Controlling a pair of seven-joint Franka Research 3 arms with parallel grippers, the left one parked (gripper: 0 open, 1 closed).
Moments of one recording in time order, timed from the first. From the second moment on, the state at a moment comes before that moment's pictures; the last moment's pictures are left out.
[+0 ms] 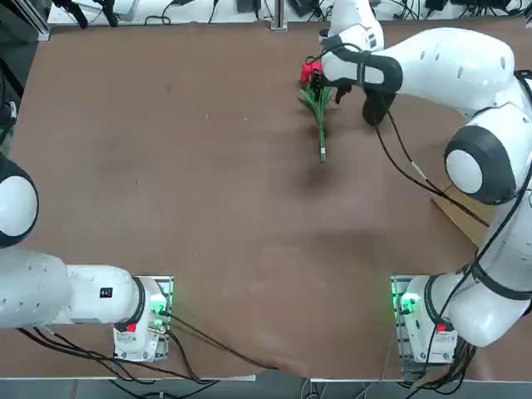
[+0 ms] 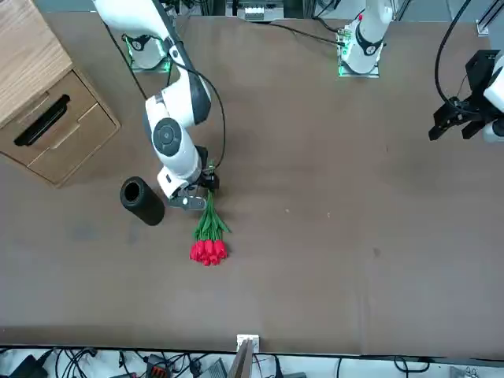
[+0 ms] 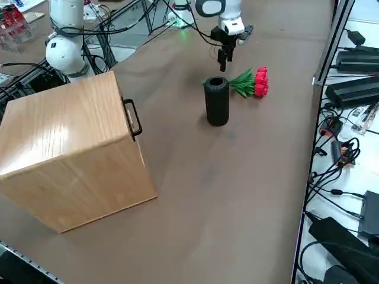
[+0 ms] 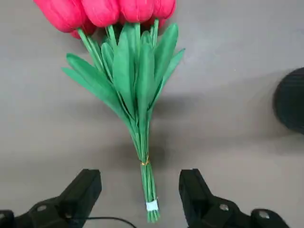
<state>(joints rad) 0.57 0.51 -0.06 -1.70 0.07 2.19 0.57</state>
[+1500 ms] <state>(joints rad) 0.60 0.58 -0.06 -1.90 0.07 2.61 0.62</state>
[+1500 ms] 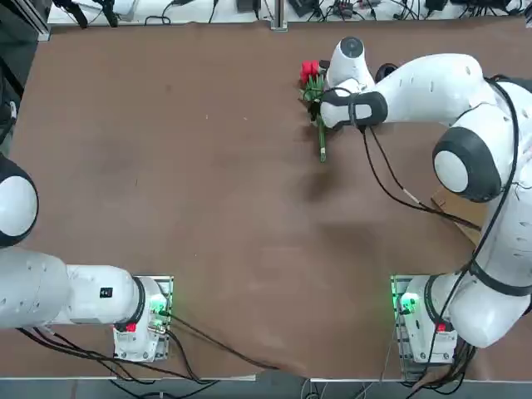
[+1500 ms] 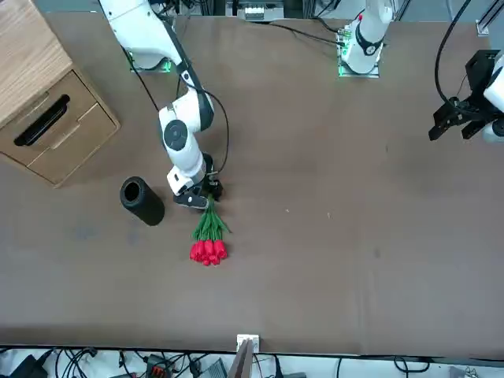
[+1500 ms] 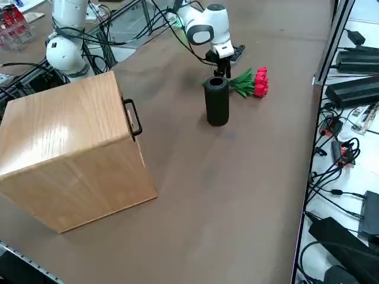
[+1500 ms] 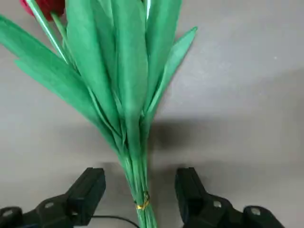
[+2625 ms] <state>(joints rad) 0.61 0.61 -0.06 -1.90 0.08 2.65 0.67</state>
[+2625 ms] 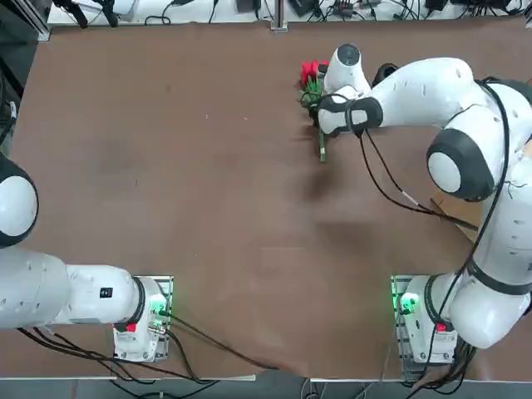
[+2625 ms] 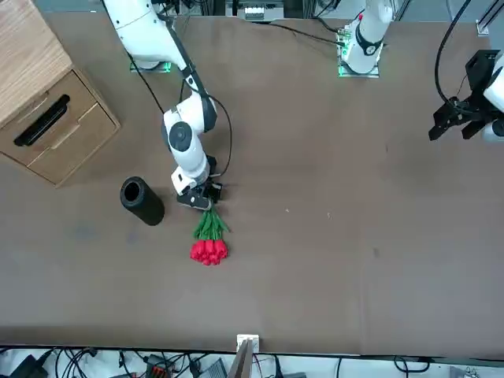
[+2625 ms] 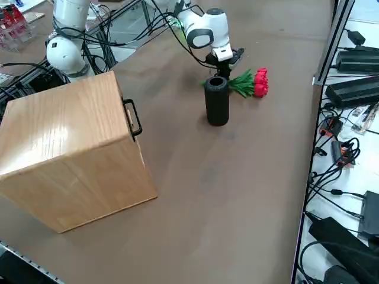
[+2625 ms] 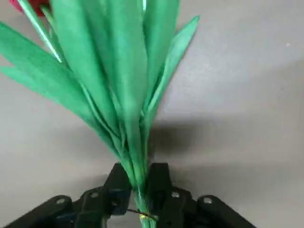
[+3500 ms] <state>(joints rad) 0.63 0.51 -0.09 -1.86 0.06 2.56 0.70</state>
